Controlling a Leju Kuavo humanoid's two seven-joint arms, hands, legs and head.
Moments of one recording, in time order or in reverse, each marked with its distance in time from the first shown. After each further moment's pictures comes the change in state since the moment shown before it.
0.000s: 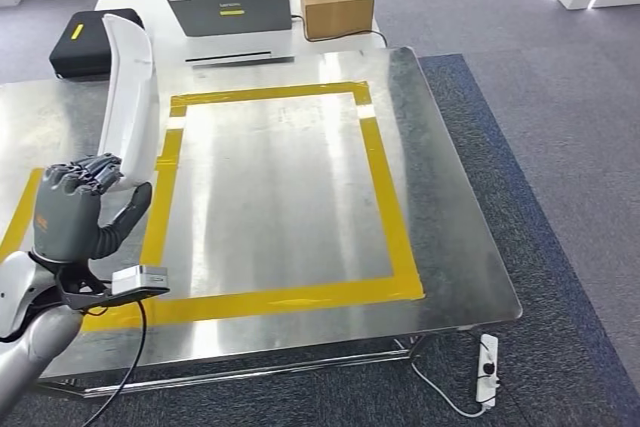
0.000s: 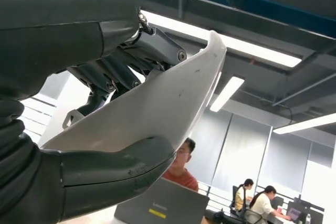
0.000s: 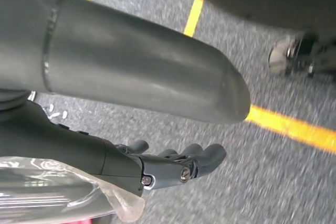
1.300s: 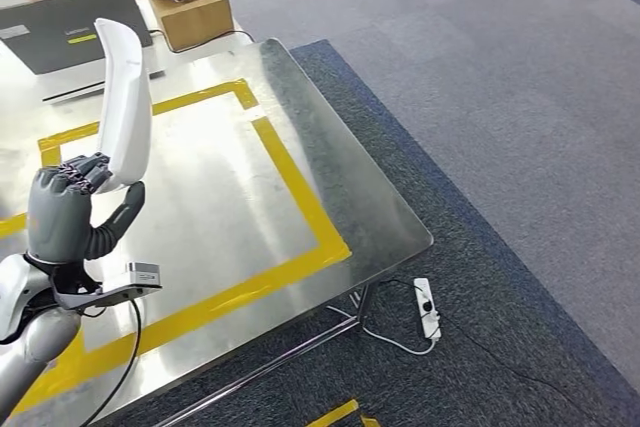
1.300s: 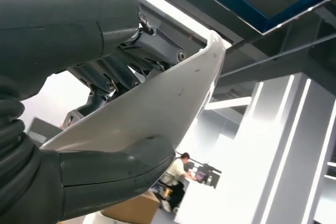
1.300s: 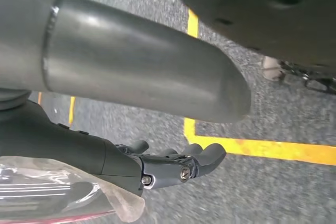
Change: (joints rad) left arm 0.021 -0.001 0.011 -0.008 0.057 0.020 -0.005; right arm 0.001 0.001 0.008 0.000 0.014 -0.023 0.011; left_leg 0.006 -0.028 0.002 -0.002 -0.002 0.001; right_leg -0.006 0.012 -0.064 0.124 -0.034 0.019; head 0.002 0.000
